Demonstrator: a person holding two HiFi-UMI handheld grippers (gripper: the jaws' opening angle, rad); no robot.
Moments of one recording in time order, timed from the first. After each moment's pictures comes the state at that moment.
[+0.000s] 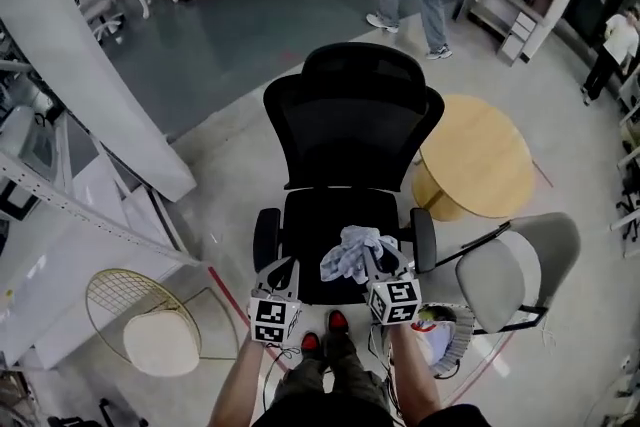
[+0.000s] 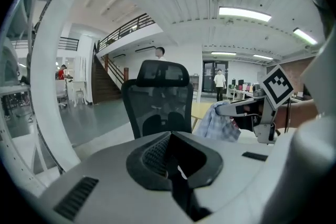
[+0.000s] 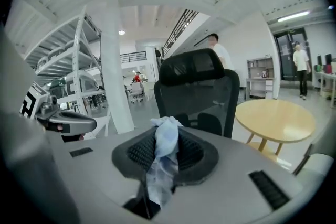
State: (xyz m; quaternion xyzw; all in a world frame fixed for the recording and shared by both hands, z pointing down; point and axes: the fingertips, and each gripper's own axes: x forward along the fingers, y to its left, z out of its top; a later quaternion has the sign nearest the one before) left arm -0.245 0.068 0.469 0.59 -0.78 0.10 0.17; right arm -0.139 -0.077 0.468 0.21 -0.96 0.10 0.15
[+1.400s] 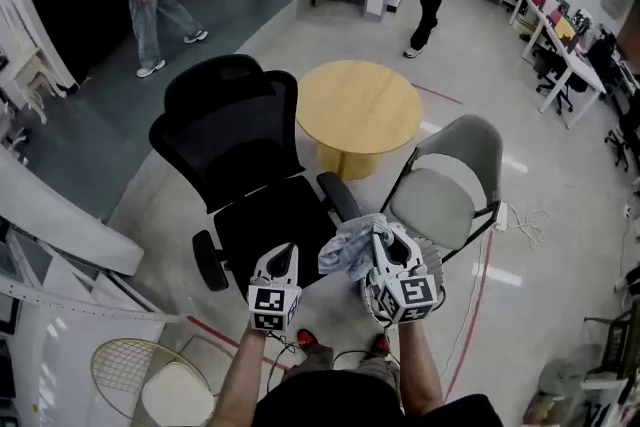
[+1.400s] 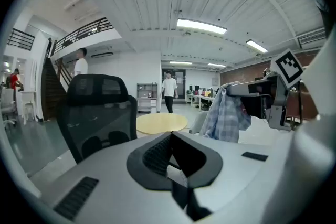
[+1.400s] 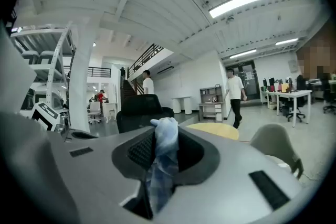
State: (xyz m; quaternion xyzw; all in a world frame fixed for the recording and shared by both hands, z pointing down) left arm -0.055 0.011 0.402 0.76 -0.63 0.11 0.10; right arm 0.122 -0.049 0.335 0.44 -0.90 0.06 0.04
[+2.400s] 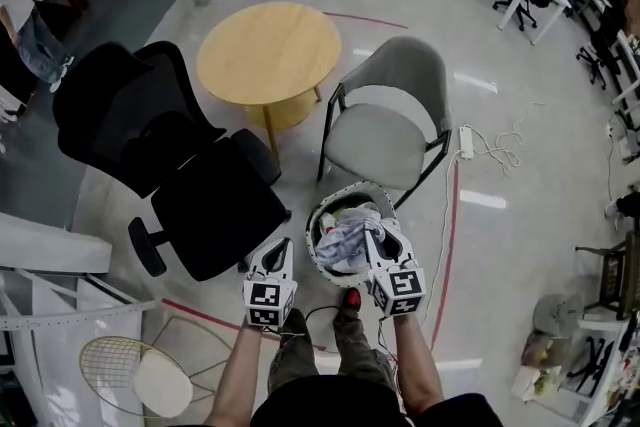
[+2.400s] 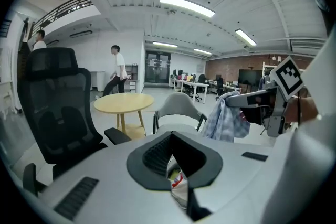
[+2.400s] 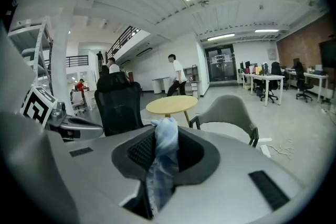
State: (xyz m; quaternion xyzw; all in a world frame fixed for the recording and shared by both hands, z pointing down) left arm 0.184 0.002 0.489 0.81 -0.54 0.17 0.16; right arm 0.368 -0.031 0.460 0.51 -0.84 0.15 0.12
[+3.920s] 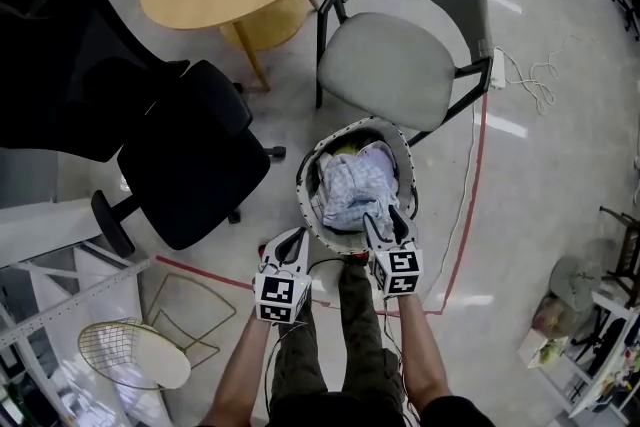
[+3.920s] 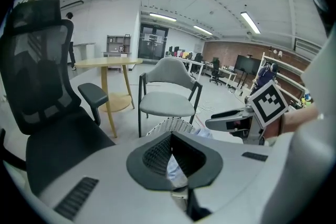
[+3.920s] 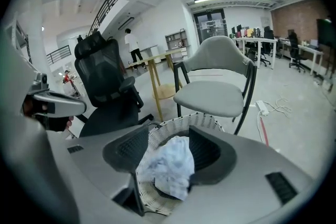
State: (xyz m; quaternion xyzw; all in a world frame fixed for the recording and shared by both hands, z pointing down) left arm 0.252 0.006 0.684 0.80 -0.48 0.25 0.26; right arm 0.411 -0.026 0.742 0.50 -0.78 0.29 0.22
